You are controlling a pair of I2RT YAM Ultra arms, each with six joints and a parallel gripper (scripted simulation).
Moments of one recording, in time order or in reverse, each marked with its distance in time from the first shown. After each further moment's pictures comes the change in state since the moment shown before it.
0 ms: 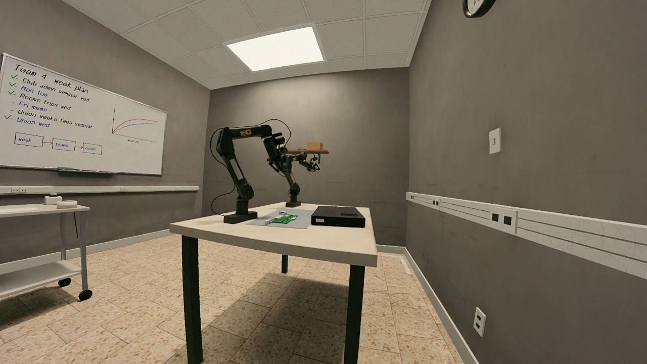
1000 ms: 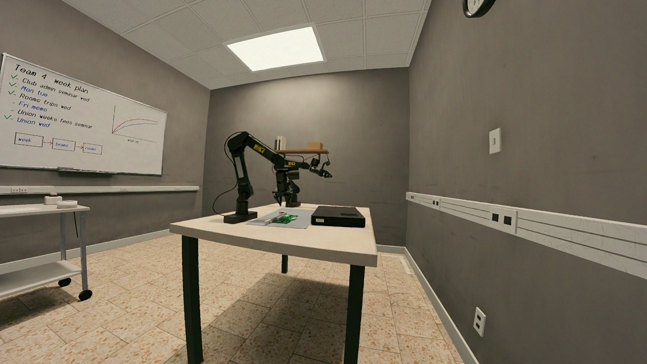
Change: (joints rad) left arm -1.059 0.032 -0.348 0.533 -0.253 -0.075; right arm -0.635 0.236 -0.633 0.574 -0.413 -1.231
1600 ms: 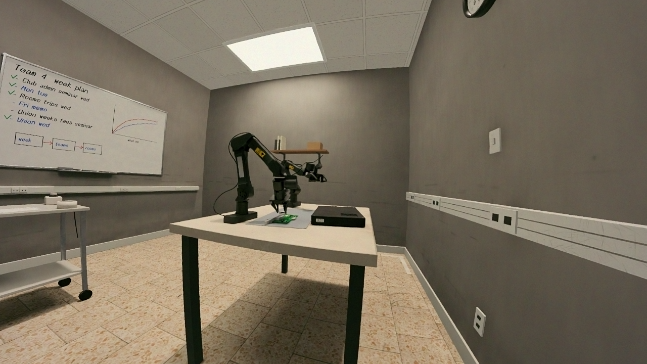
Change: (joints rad) left arm -0.785 0.020 -0.261 0.395 -0.198 -0.063; right arm -0.161 0.075 -0.129 0.121 -0.124 -0.289
